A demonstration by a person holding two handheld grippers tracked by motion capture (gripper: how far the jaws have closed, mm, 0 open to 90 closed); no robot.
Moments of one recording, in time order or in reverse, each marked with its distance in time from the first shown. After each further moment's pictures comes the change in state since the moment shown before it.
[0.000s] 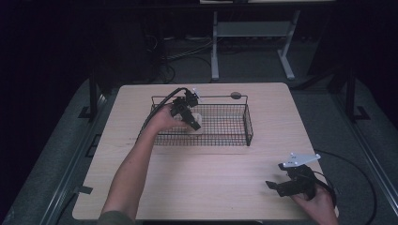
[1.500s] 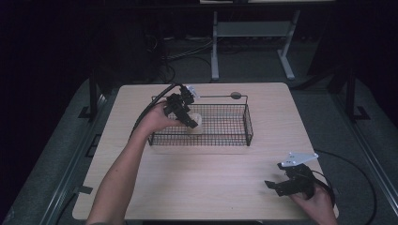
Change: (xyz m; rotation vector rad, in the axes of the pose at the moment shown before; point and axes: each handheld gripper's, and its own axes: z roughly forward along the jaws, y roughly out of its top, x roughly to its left) left arm -0.028 -0.007 -0.047 -0.061 0.053 0.072; right arm 0.002 0.004 0.002 0.010 -0.004 -0.005
